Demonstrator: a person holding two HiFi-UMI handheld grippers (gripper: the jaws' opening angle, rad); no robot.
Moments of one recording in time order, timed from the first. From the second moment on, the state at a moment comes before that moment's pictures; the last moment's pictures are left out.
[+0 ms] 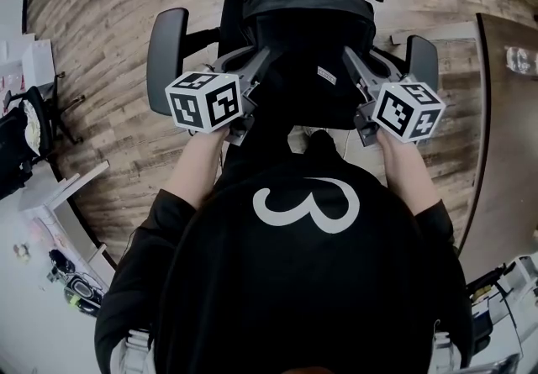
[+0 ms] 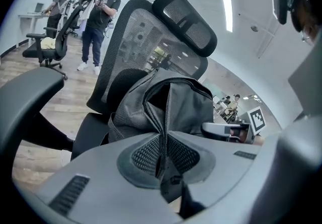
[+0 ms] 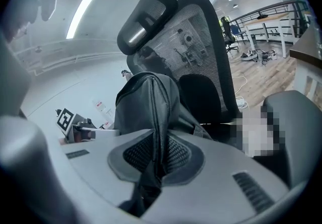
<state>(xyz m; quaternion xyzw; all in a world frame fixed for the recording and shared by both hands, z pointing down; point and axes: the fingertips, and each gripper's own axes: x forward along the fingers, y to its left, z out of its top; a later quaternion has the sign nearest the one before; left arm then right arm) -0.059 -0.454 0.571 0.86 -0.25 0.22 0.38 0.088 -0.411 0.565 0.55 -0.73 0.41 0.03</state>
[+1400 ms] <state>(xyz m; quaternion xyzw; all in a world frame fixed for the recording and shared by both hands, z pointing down) -0.075 -0.435 0.565 0.85 -0.31 0.18 0.38 0.083 -0.379 0.552 0.53 -0.75 0.37 0.11</state>
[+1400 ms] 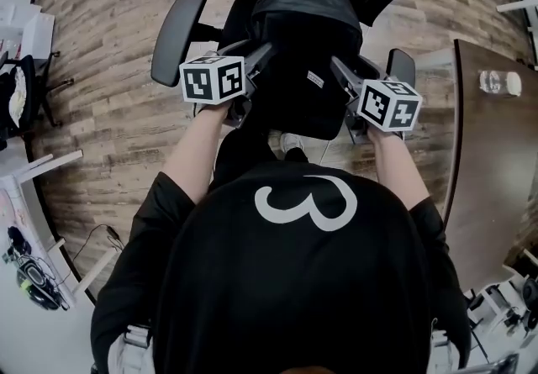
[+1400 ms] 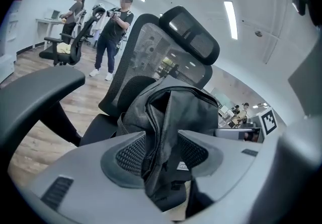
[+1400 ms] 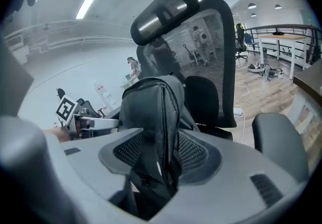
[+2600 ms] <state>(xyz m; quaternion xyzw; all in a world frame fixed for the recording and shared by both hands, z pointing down) -0.089 -0.277 0.307 0.94 -0.20 0.03 0.27 -0.010 -0.261 0.324 0.36 -0.90 0.24 0.02</state>
